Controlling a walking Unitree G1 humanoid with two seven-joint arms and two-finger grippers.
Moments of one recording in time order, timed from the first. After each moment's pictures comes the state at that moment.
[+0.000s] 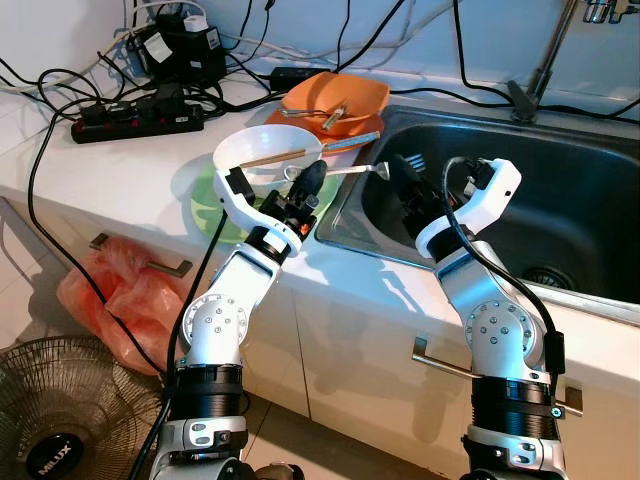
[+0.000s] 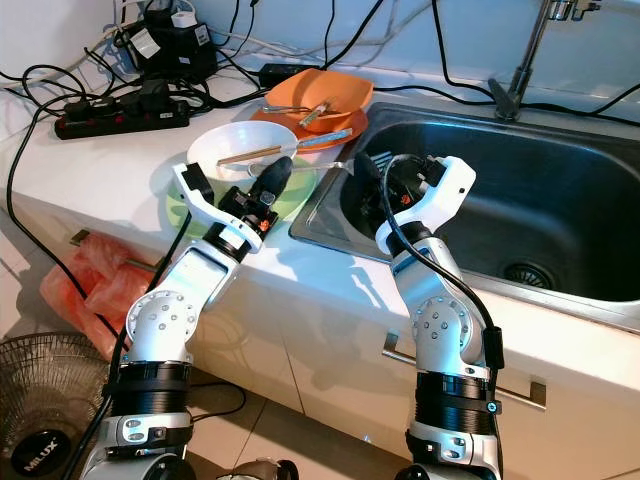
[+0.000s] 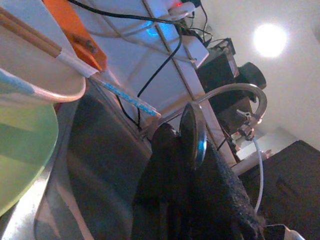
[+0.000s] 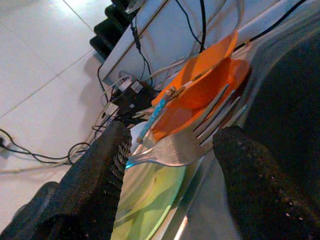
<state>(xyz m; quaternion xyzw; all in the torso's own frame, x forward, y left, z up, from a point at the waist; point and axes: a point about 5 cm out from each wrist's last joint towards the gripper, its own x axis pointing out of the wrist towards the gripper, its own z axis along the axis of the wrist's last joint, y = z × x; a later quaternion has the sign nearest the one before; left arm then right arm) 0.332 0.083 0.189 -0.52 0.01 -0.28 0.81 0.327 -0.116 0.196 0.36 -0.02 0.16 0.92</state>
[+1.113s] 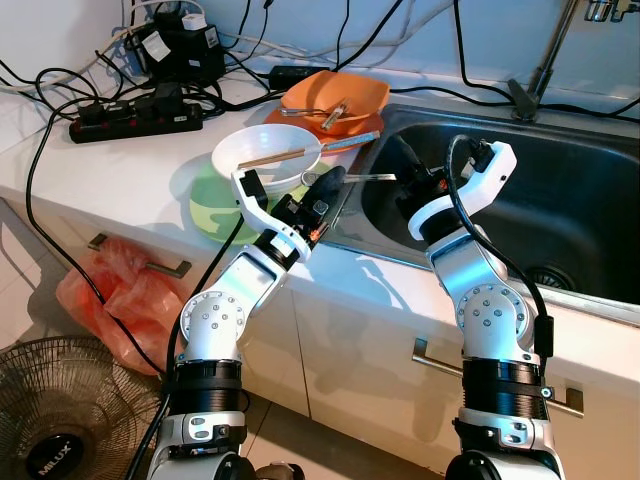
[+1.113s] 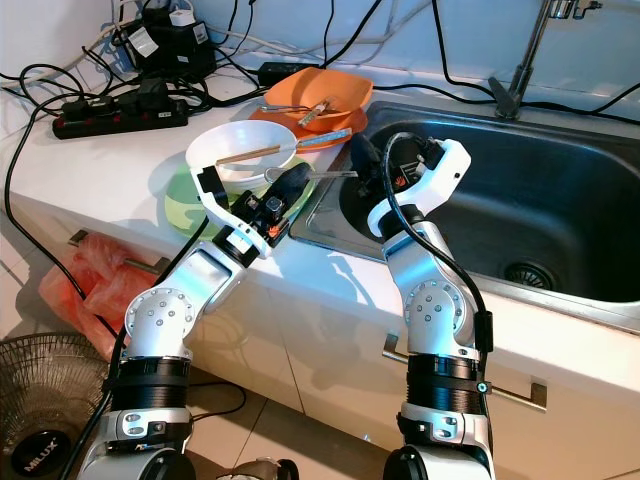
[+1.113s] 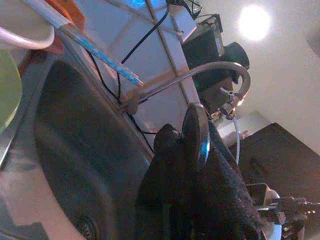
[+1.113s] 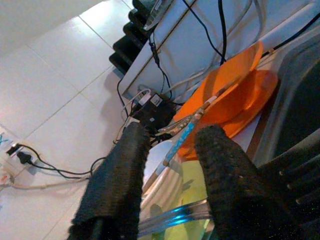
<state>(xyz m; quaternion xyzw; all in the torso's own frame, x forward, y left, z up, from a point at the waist) 0.329 0.074 0.188 -0.54 0.05 -0.34 0.77 0.337 -0.106 0.211 0.40 -0.05 0.18 0.90</state>
